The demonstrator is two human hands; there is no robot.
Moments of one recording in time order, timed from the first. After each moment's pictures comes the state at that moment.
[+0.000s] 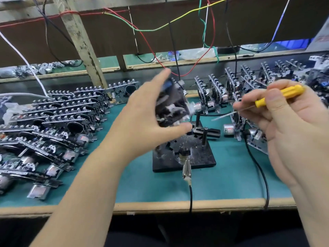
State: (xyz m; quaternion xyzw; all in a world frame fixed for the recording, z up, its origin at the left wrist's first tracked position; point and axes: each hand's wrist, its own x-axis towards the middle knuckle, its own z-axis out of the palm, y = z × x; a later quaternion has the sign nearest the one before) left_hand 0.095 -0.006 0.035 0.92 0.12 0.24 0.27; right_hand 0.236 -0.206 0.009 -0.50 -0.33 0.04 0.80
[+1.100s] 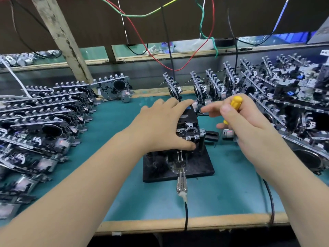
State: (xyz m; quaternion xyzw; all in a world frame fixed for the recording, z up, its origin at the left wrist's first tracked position) left_hand 0.178 0.017 -0.009 0.99 0.11 0.02 0.02; right_hand 0.257 -0.170 -0.011 -0.68 -0.41 0.11 0.60
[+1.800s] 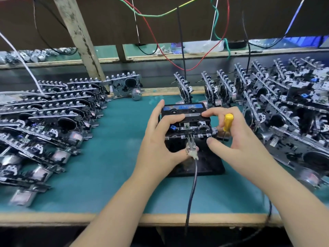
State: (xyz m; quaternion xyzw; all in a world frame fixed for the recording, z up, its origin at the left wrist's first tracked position) left_hand 0.124 -0.003 -0.078 0.85 0.15 0.33 0.37; right_hand 0.248 -0.160 -0.042 -0.73 -0.47 0.07 0.49
